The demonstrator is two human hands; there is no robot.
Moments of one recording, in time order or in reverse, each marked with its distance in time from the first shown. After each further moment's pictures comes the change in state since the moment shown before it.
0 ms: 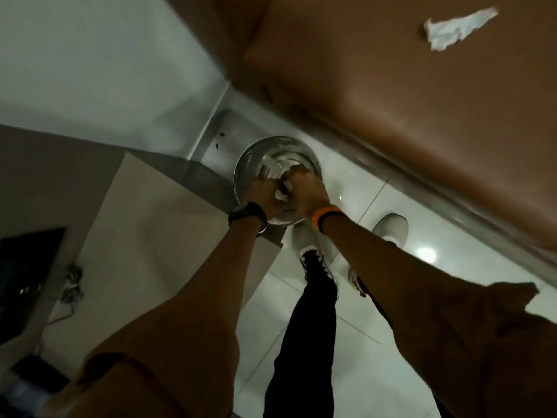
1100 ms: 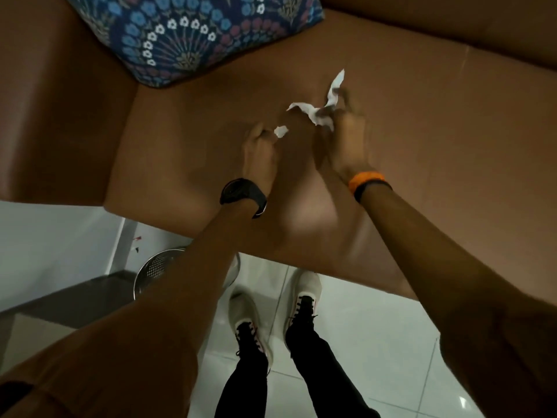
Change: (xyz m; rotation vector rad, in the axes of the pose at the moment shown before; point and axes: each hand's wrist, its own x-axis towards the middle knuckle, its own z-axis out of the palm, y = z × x) left_hand 0.114 0.343 -0.106 0.105 0.455 0.424; right_hand -0.035 0.195 -0.347 -0.026 0.722 0.262
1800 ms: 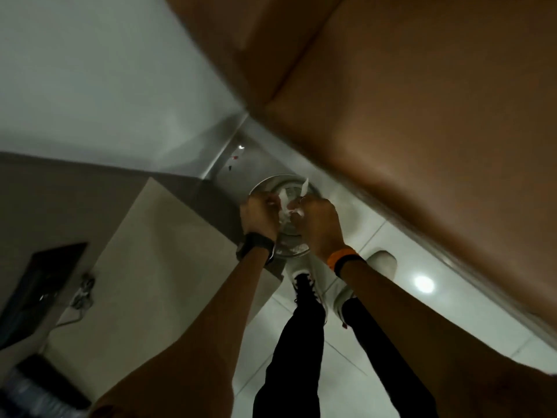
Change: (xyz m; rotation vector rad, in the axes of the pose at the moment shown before) left_hand -0.262 -0.226 0.000 -0.326 0.163 -0.830; right_hand -0.221 -0.210 0.185 0.165 -0.687 -0.187
